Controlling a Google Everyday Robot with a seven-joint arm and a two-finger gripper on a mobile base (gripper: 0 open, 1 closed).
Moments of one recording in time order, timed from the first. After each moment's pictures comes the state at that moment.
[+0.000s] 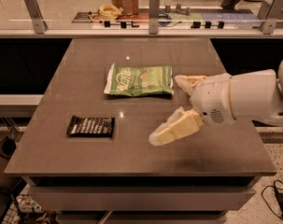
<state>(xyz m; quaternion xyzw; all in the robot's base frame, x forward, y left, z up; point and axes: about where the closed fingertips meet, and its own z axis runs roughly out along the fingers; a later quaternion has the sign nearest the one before) 0.455 -0.057 0.898 -0.49 0.72 0.24 0.43</state>
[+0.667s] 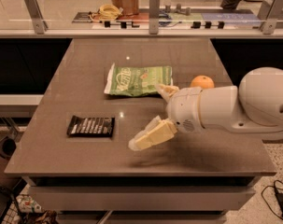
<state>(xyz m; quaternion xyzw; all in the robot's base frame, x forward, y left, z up) 0.468 -0.012 0.862 -0.49 0.70 0.26 0.45</state>
